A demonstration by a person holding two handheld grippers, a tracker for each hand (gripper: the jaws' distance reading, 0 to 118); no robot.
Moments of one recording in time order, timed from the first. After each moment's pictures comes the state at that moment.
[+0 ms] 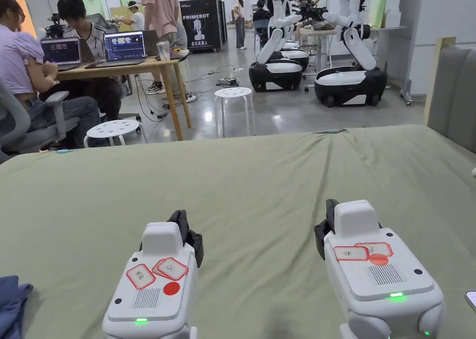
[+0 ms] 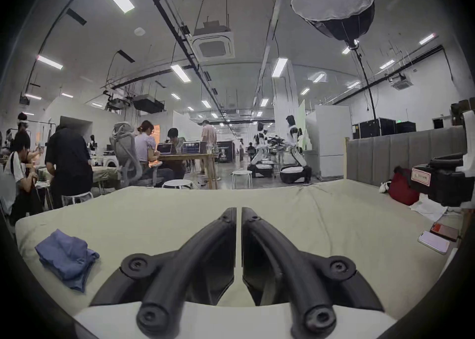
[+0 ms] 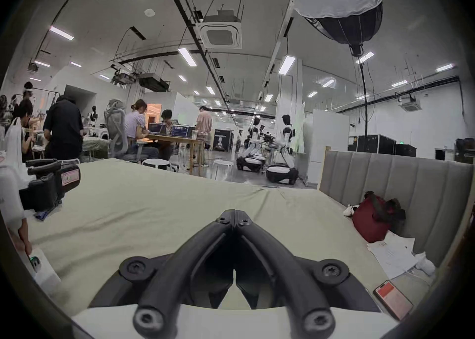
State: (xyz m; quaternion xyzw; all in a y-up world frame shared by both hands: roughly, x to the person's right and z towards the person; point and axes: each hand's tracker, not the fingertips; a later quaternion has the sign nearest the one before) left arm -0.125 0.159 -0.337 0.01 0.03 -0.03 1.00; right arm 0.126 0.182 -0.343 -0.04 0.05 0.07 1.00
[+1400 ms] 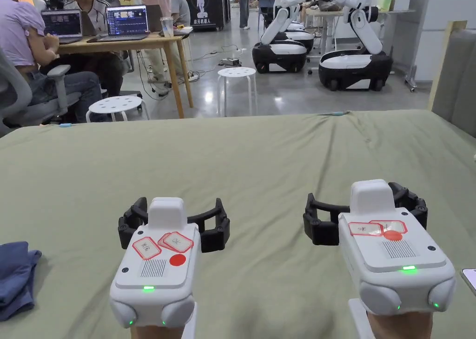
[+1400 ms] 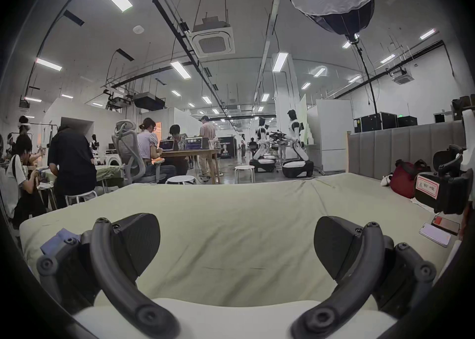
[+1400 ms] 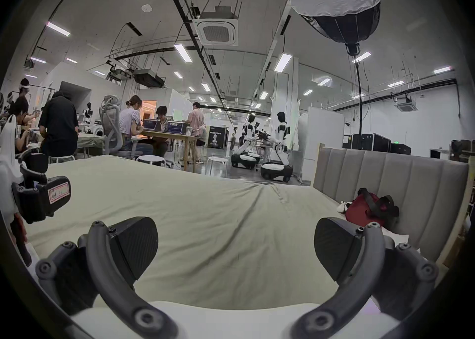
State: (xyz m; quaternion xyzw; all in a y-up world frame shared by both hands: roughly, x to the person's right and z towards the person) left arm -0.133 0.156 -0.325 0.00 0.04 -0.03 1.00; right arm 0.131 0.178 -0.336 -0.04 0.03 0.07 1.00
